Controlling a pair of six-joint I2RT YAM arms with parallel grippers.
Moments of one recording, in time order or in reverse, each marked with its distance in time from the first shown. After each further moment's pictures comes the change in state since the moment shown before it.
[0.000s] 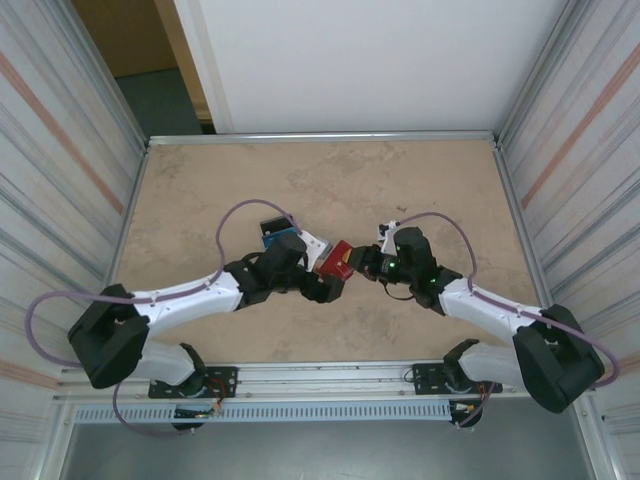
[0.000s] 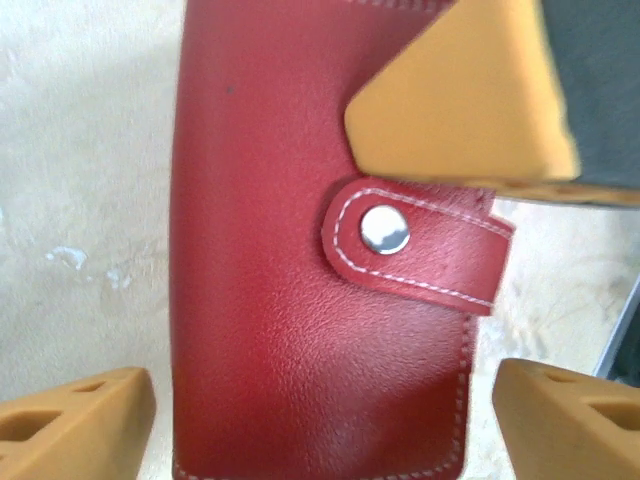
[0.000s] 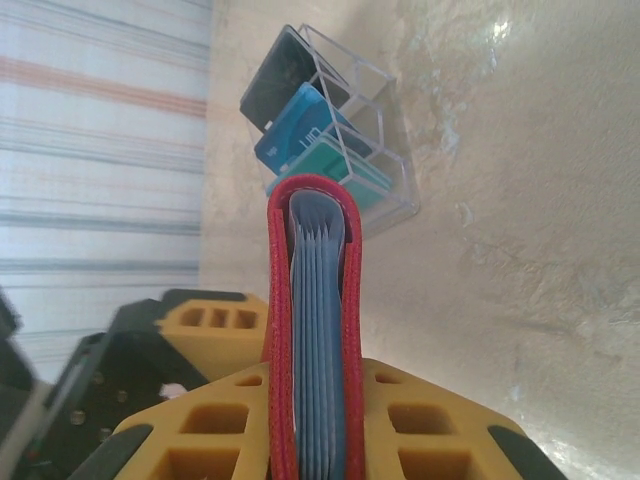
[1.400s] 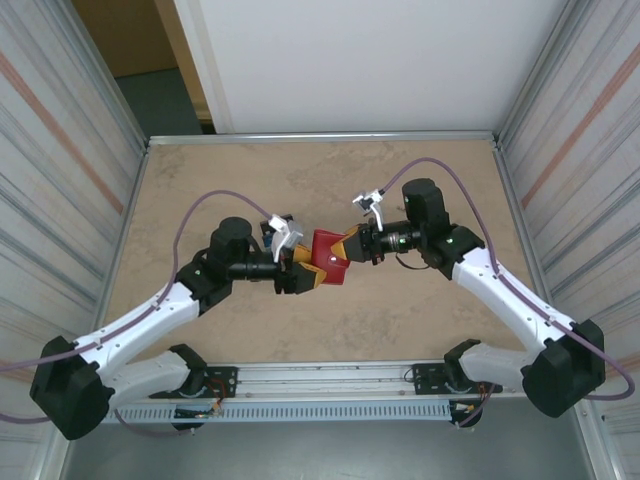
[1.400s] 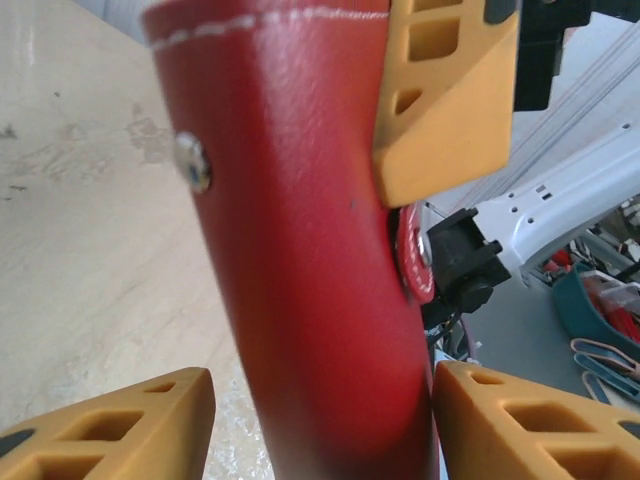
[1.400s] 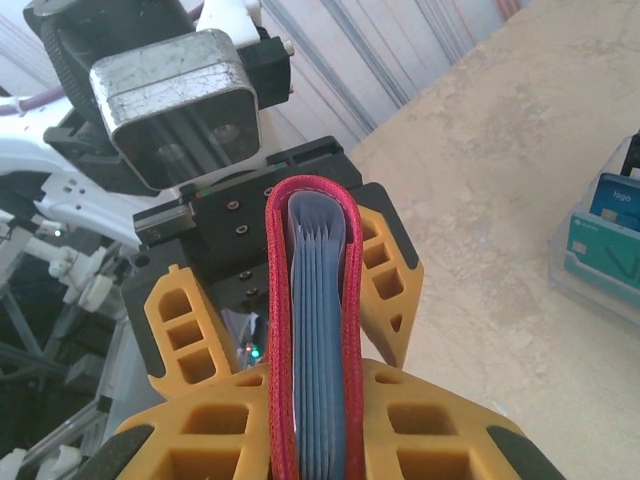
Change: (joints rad) left arm 0.210 -0.290 -0.061 0.129 0.583 0.089; right arm -0.061 -0.007 0.469 -0.484 -0.583 -0.775
